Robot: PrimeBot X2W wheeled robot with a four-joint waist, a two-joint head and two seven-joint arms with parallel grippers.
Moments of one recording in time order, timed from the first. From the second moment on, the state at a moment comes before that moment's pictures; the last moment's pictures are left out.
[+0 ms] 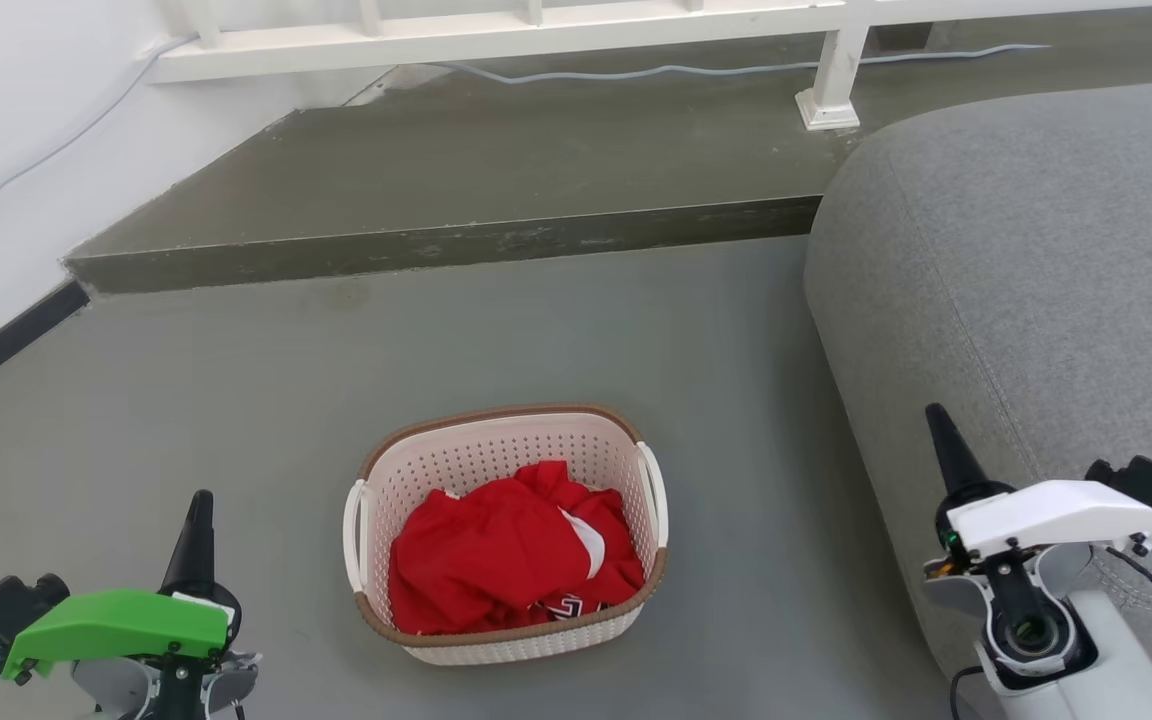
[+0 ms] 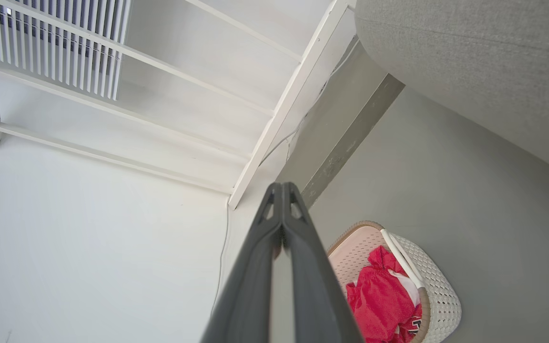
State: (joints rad) left arm -0.07 0.04 0.03 0.31 -1.13 -0.11 -0.02; right arm -0.11 -0.08 0.14 0.34 1.17 0.04 -0.06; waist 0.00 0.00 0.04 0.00
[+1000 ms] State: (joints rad) left arm -0.07 0.04 0.08 0.29 -1.51 -0.12 0.09; right arm -0.09 -0.08 -0.04 0.30 1.56 0.11 0.05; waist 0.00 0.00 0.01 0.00
